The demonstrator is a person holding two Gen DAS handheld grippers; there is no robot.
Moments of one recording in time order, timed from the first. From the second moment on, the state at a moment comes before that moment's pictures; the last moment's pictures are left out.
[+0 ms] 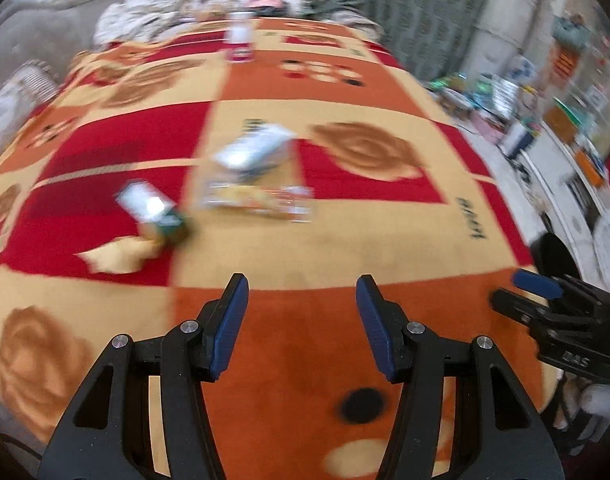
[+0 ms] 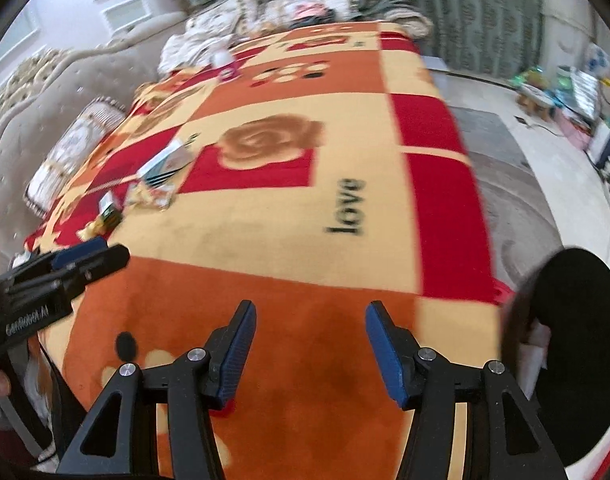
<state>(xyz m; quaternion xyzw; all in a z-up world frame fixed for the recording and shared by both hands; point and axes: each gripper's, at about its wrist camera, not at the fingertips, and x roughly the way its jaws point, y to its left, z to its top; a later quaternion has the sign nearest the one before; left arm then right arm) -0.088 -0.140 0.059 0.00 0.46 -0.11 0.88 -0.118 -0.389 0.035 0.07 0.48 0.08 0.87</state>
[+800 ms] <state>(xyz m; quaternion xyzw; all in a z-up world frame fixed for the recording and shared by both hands) -0.037 -0.016 0.027 -0.01 0.48 -0.10 0.87 -0.041 -0.231 0.042 0.01 0.48 0.23 0.85</state>
